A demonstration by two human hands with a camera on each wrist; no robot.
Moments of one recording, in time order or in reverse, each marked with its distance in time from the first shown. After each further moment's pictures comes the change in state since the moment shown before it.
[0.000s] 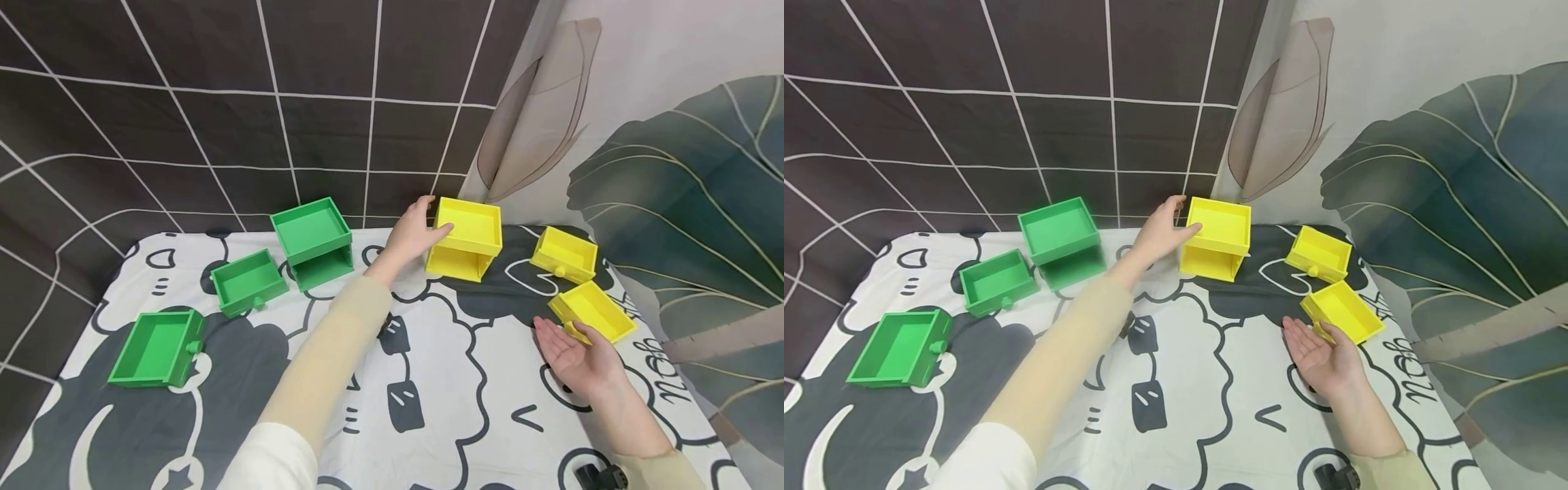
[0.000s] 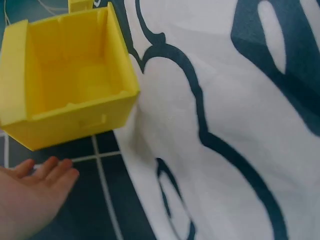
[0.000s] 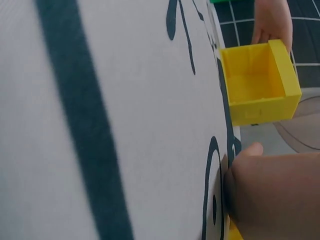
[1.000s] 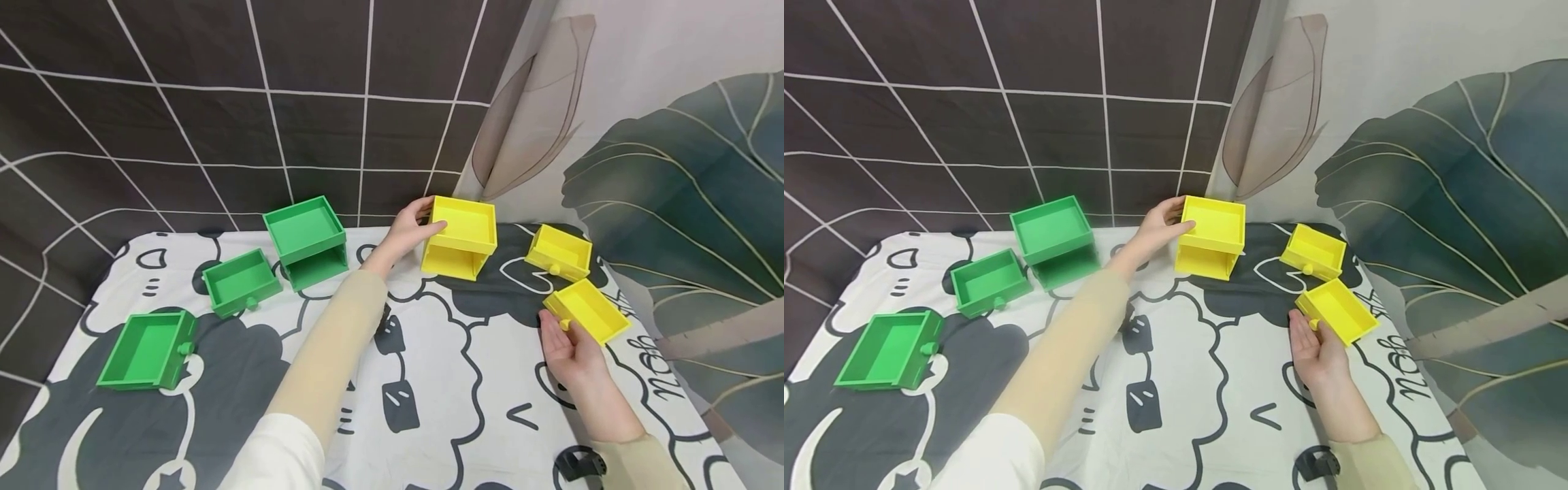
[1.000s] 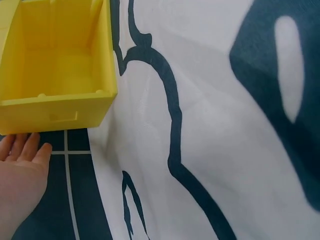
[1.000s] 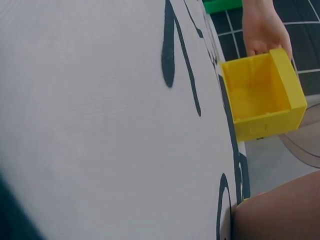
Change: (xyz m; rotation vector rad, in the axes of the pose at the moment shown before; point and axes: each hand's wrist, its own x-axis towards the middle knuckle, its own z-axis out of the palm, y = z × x) left_hand 0.013 -0.020 0.009 -0.489 -0.090 -0.044; right_hand 0.014 0.009 0.013 0.284 0.195 -0.204
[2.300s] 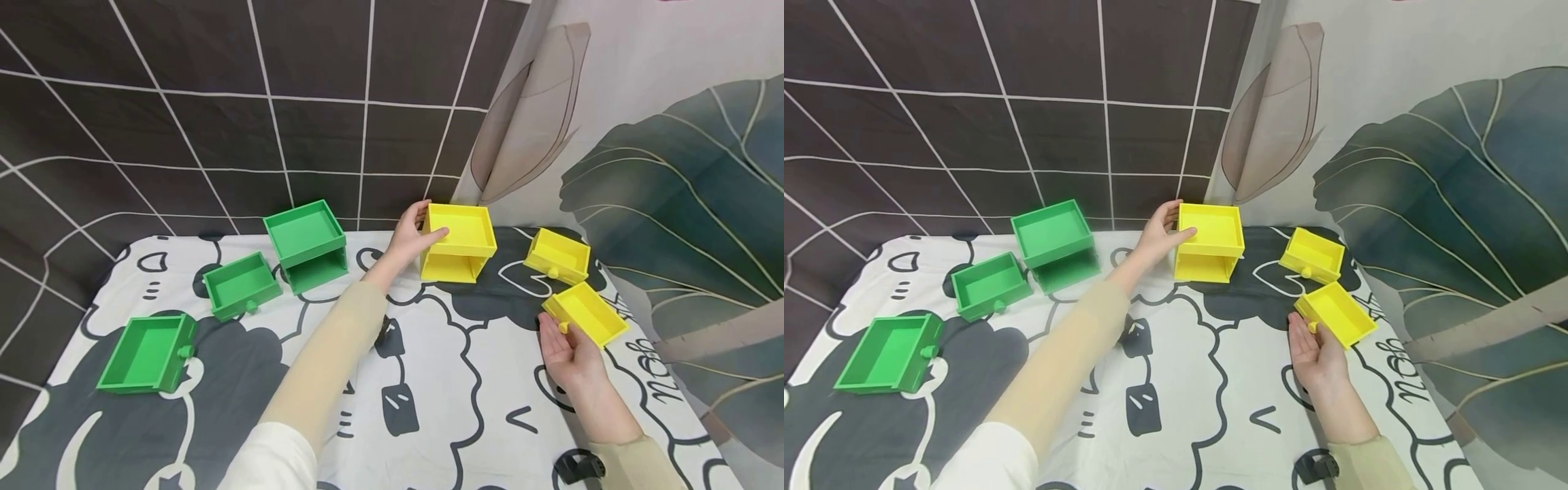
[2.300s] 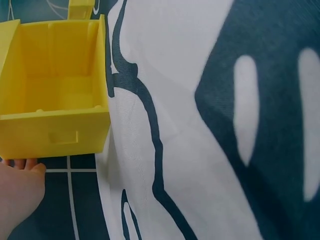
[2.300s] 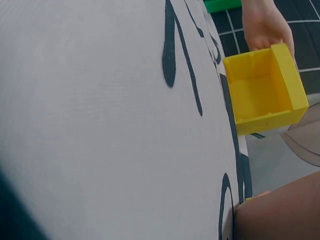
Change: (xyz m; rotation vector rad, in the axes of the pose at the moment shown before) left_hand -0.011 0.001 0.012 -0.010 0.120 0.062; right_hand -0.002 0.003 0.001 -0.029 0.008 -0.038
